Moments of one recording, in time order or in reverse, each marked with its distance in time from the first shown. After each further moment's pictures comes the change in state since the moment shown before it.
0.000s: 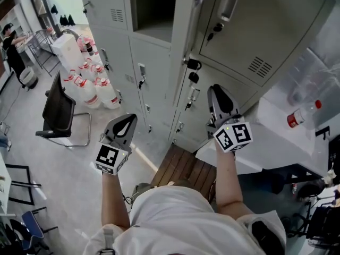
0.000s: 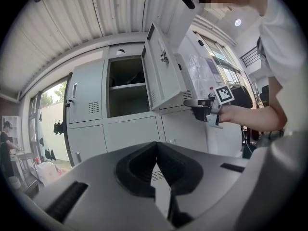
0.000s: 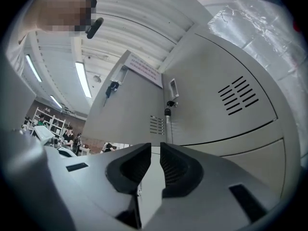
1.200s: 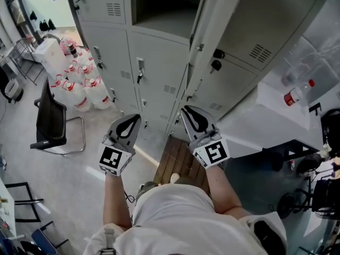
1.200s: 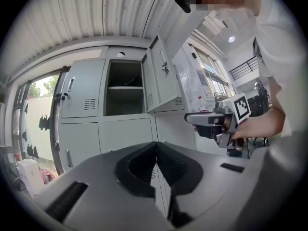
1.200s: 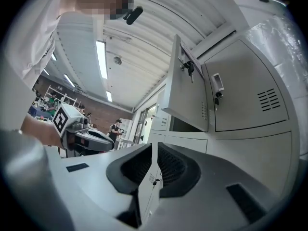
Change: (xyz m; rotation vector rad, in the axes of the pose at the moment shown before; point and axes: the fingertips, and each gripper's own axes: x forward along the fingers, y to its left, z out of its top) left arm -0.029 0.015 -0.021 -0.040 -0.089 -0.169; right arm -0.011 0.163 -0.062 -0.215 0.139 0.081
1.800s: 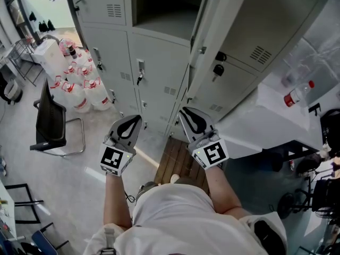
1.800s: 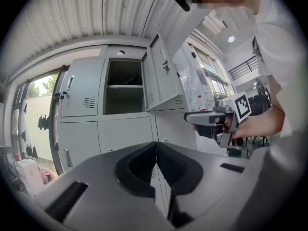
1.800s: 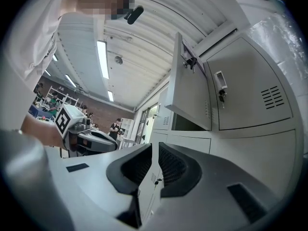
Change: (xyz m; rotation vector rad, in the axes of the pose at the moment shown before) left arm 0.004 0.004 -0.005 -0.004 0.006 -0.005; right arm 0.006 0.005 -0.002 -0.003 0.008 0.020
